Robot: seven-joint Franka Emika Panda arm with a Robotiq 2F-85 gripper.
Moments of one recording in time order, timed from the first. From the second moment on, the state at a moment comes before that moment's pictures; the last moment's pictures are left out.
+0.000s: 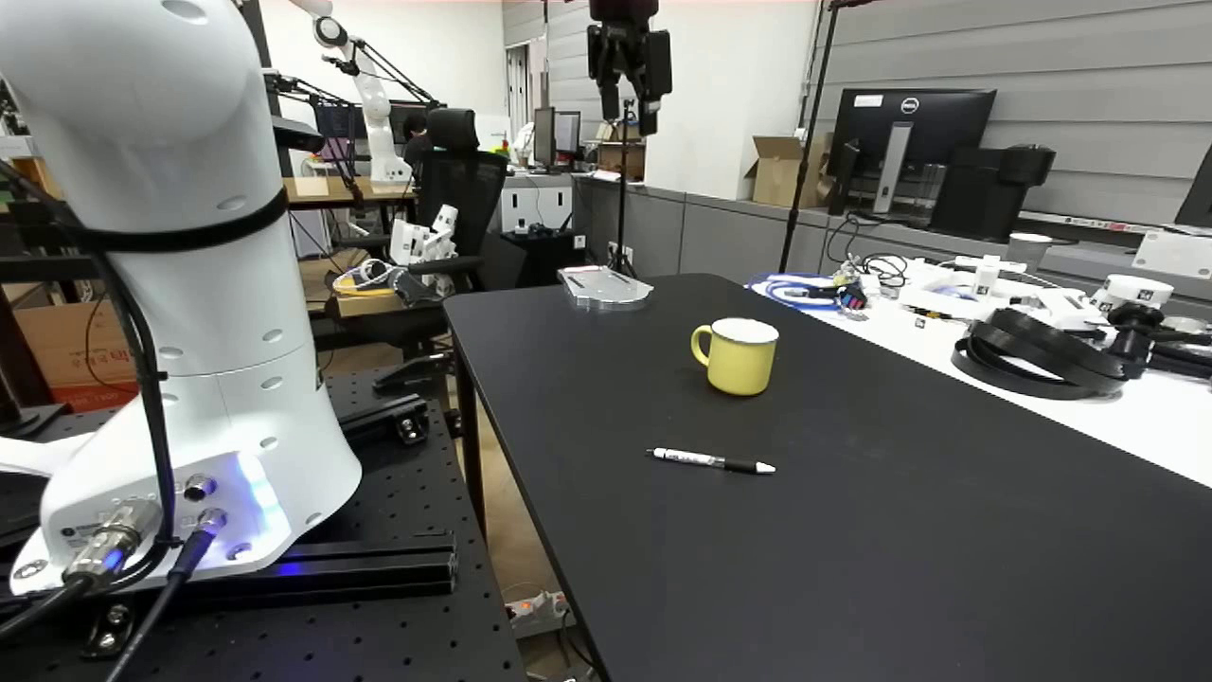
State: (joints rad) arm 0.15 -0.54 0.11 -2.57 0.25 2.29 0.09
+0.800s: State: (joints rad) arm 0.06 -0.48 0.10 -2.56 0.23 2.41 0.11
